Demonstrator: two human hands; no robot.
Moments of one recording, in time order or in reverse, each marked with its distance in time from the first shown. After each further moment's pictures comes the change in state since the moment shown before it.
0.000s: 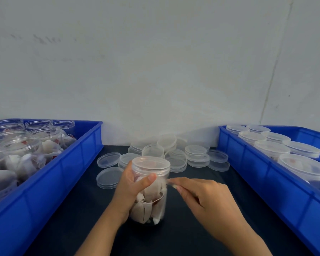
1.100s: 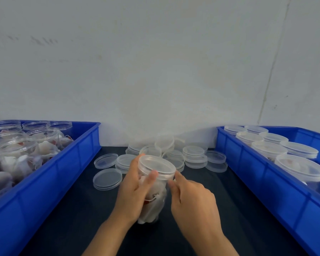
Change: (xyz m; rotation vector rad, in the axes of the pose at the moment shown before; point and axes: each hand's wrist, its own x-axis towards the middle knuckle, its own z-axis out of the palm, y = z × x) left_hand -0.009 0.008 0.025 0.252 0.086 0.095; right_hand 0.012 -0.017 0.031 -0.029 0.112 0.264
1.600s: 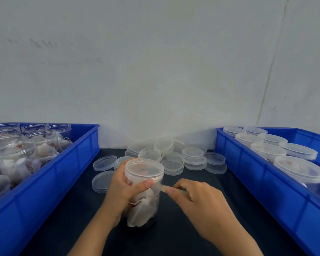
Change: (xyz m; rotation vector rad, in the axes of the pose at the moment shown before) left_hand 0.012 -0.008 -0.023 -0.196 -0.035 -0.069; right_hand 0.002 0.009 -0.035 0.056 -0.235 -0.005
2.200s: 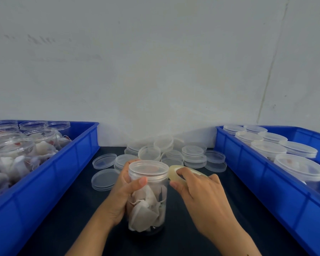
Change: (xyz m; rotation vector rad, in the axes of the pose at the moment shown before) left_hand -0.001 -0.003 -0.001 -0.226 -0.170 -0.127; right_hand 0.007 0.003 0.007 -0.213 0.132 -0.058
